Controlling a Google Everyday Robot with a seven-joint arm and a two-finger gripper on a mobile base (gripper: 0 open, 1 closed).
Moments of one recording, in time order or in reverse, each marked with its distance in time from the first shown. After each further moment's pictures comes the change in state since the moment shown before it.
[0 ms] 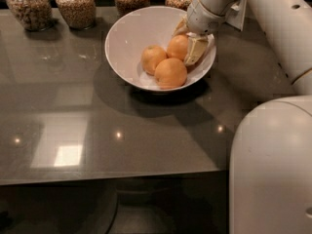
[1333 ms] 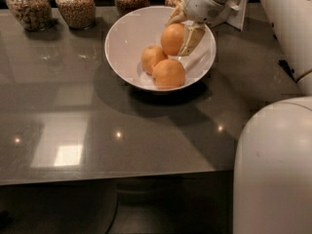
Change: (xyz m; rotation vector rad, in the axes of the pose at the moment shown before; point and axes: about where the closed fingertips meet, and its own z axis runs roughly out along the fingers) arm -0.036 -0.014 -0.034 0.082 -0.095 -0.067
